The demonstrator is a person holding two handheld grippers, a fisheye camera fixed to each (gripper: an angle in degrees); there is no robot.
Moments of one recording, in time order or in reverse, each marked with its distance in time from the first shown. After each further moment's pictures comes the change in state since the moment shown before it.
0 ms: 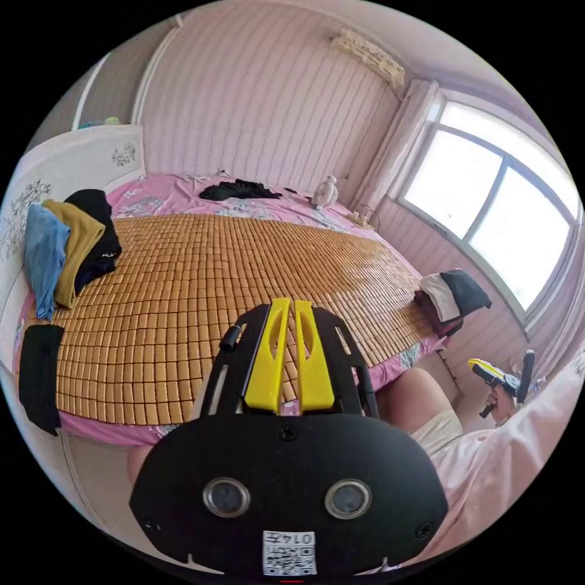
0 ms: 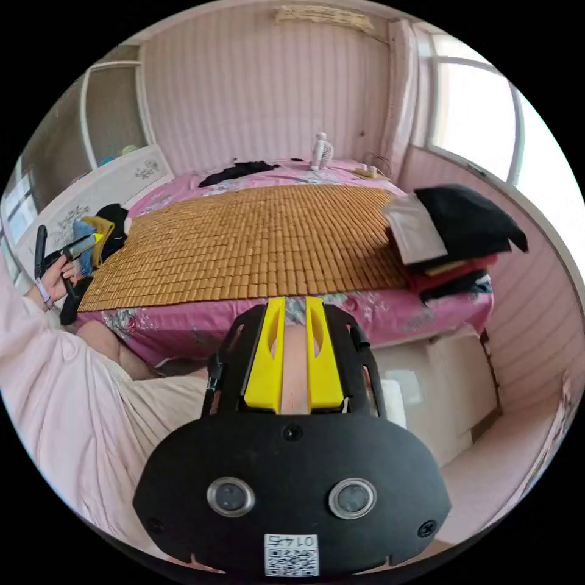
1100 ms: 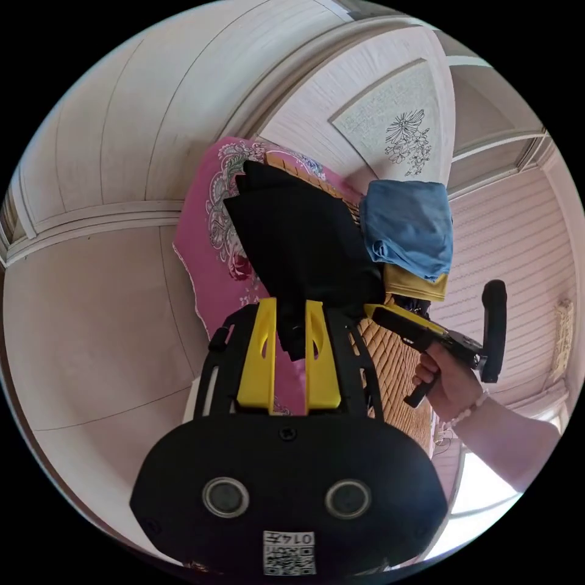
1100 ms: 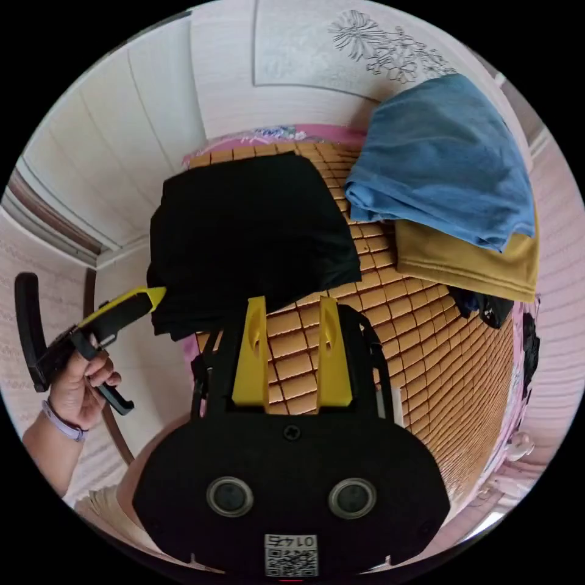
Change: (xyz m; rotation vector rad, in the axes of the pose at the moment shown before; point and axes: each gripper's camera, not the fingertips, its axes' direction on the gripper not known) left arm -0.499 0.223 -0.247 0.278 -0.391 -1.111; right arm -0.897 -0.094 0.363 -0.348 -0.450 -1.218
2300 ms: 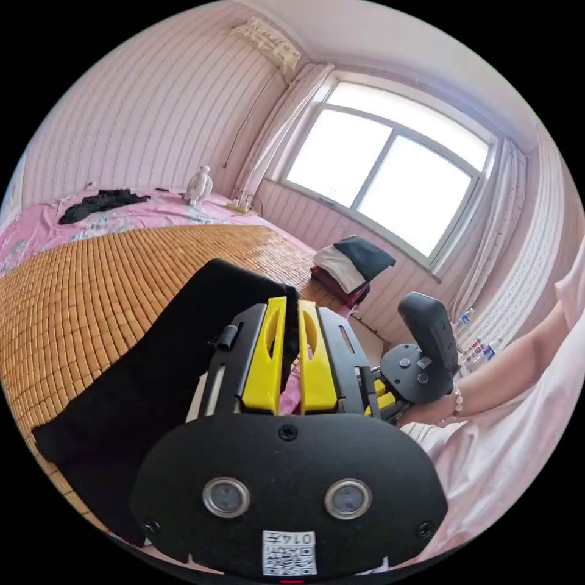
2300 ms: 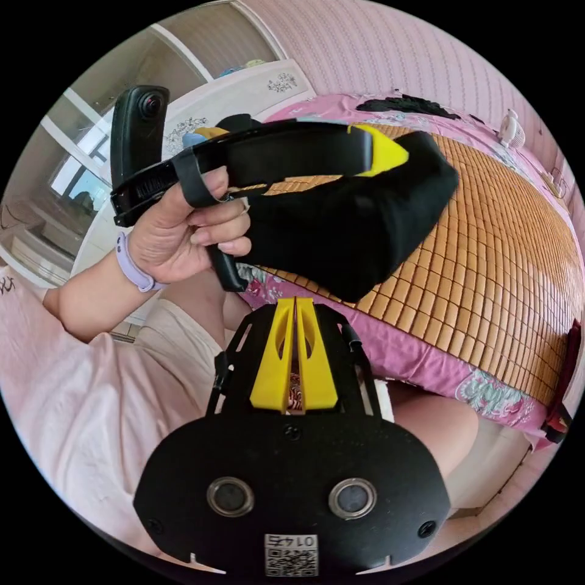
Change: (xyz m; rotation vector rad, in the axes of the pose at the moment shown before) left arm 0.489 0.457 0.021 -0.676 0.833 1.319; right arm 0.111 0.574 -0.183 0.241 -0.210 0.872
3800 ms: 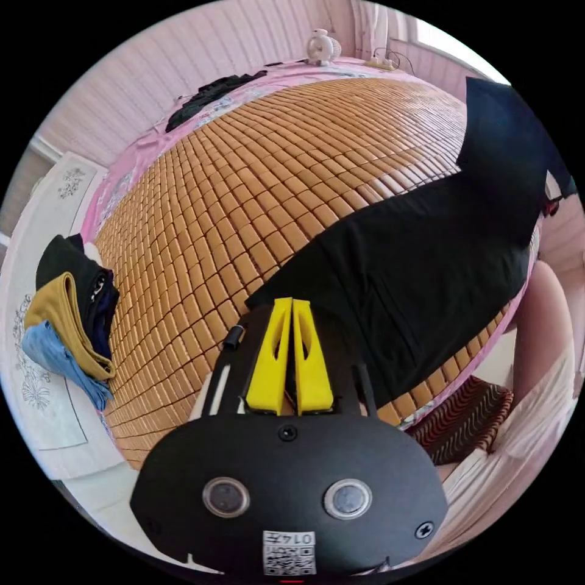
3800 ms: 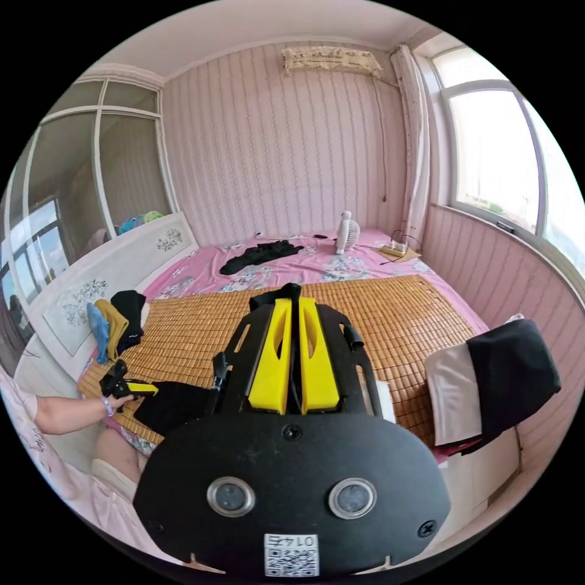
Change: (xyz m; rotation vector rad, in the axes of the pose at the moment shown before) left arm -0.222 -0.101 0.104 -0.664 -0.762 -0.035; right arm 0.177 -0.006 -0.461 0.710 0.487 0.258
